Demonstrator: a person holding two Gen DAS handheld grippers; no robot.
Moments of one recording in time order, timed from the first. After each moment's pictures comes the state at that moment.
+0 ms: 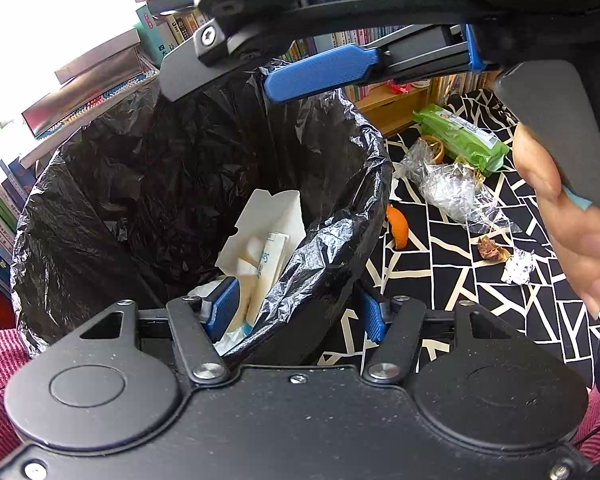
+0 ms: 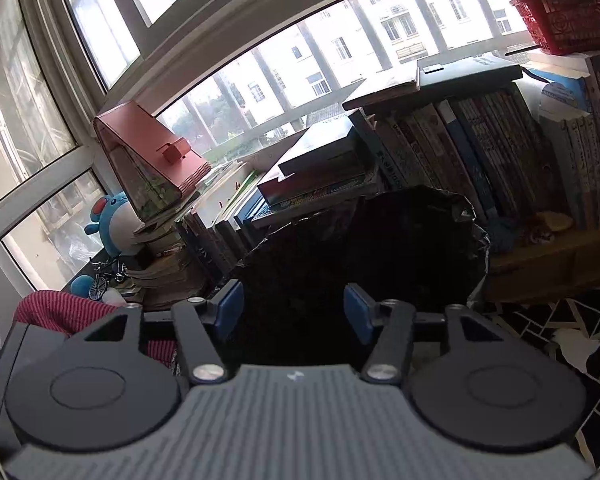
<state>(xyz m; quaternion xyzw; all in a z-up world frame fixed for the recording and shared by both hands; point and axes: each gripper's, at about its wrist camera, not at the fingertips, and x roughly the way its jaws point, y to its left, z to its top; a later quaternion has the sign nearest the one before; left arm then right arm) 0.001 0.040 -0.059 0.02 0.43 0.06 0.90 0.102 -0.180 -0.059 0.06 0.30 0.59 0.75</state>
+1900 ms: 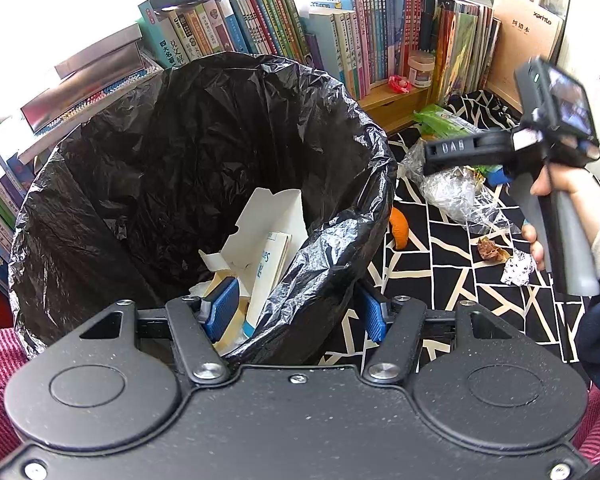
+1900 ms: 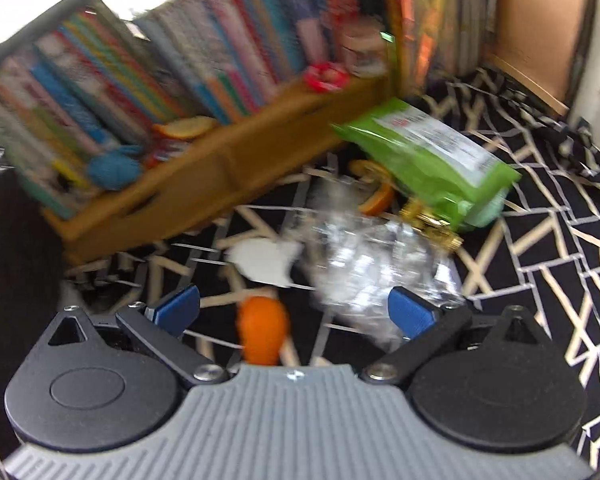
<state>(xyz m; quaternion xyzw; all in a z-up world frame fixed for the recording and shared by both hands) 0.003 0.042 -0.061 0.01 0.43 0.06 0.90 0.222 -0.257 -0.181 0.02 0.45 0.17 0.88</state>
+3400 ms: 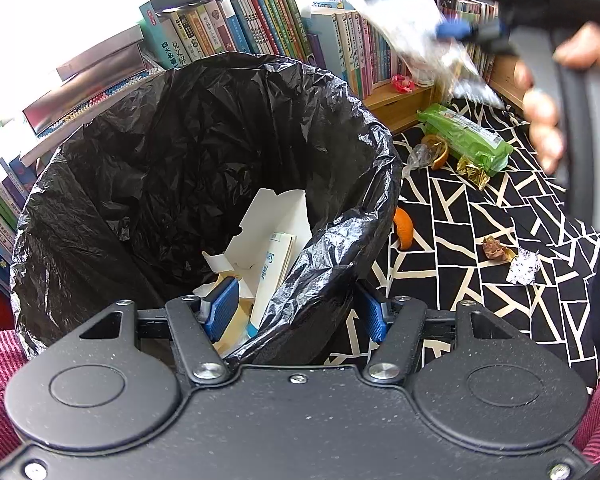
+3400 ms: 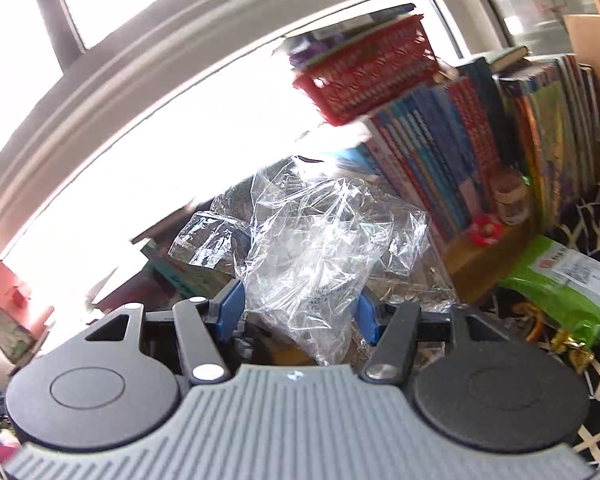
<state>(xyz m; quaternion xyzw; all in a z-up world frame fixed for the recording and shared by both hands) 0.002 0.042 -0.064 0.01 0.43 0.07 0.90 0.181 -0.240 -0.071 0.18 0.24 0.39 0.87</state>
